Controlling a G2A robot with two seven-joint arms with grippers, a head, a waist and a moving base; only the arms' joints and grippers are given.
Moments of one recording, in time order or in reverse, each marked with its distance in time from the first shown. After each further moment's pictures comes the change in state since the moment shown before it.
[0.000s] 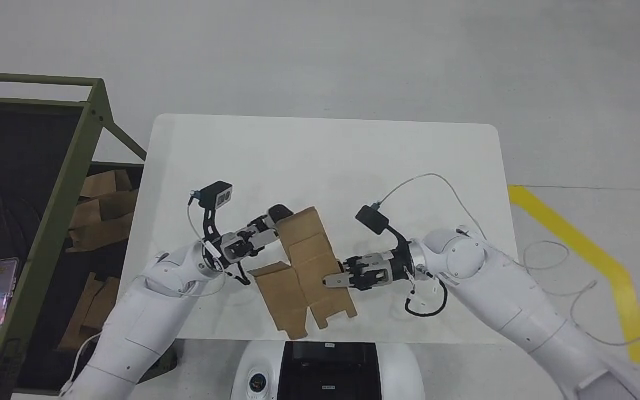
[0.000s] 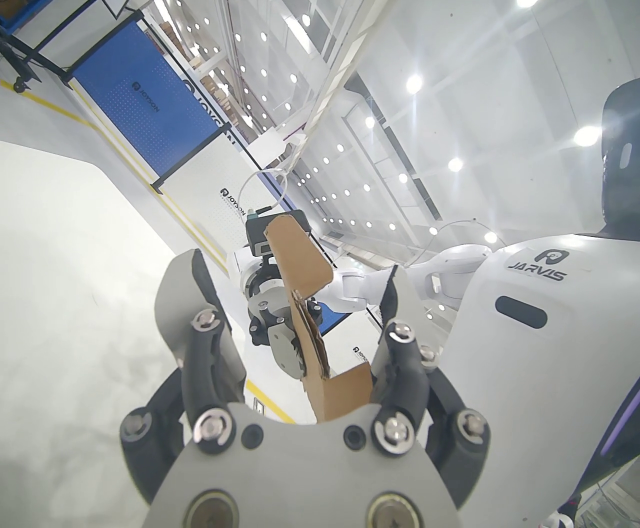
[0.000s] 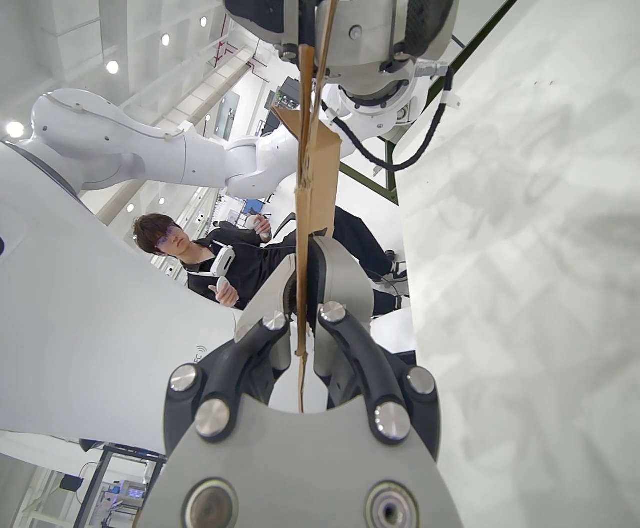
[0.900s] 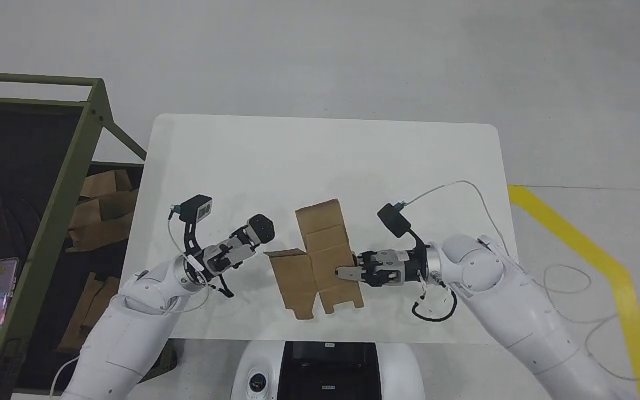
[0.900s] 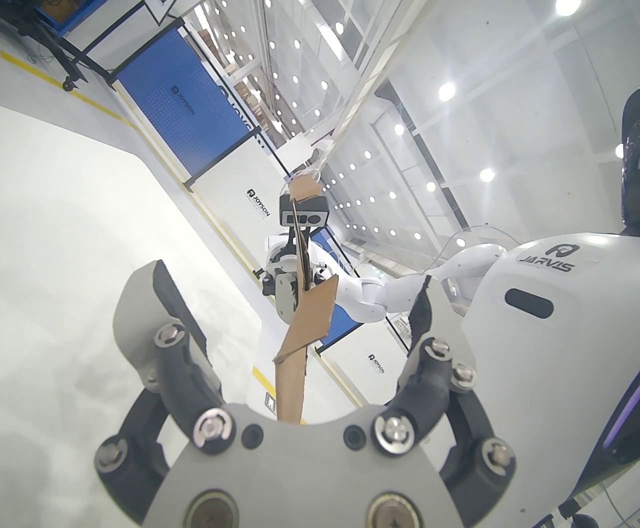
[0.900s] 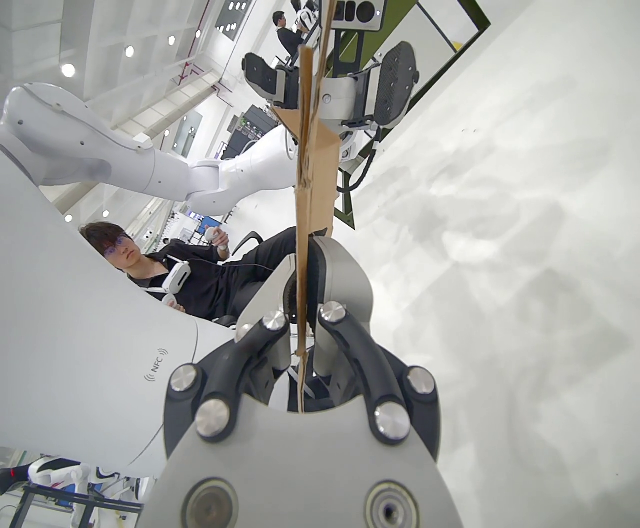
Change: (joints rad) left arm 0.146 0.025 -0.120 -0.062 0.023 0.011 0.030; right arm -0.199 -0.011 0.257 -0.095 -0.194 -0.022 -0.051
